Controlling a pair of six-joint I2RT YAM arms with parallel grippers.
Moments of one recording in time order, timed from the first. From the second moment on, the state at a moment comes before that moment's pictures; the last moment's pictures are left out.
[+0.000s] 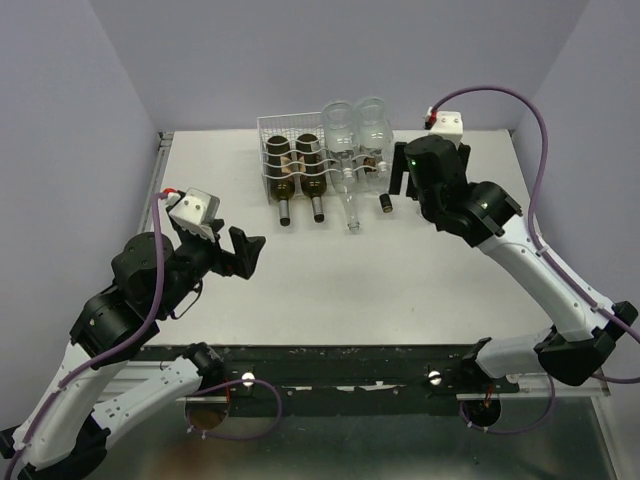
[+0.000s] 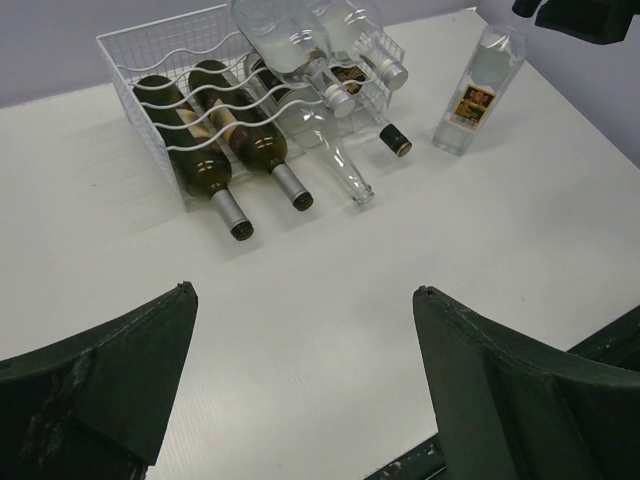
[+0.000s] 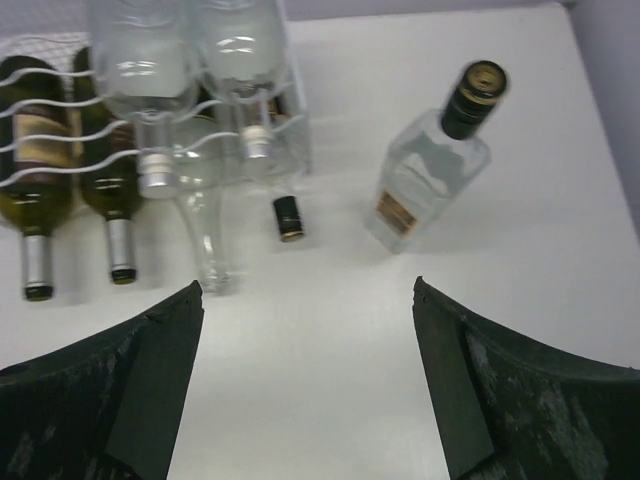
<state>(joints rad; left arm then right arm) -0.73 0.64 1.19 -0.74 -0.22 -0.19 0.76 1.37 1.62 -0.77 0.72 0.37</state>
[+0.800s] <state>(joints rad) -0.73 0.63 1.18 -0.72 -0.15 -0.19 0.32 1.48 1.44 -0.59 0.61 0.27</state>
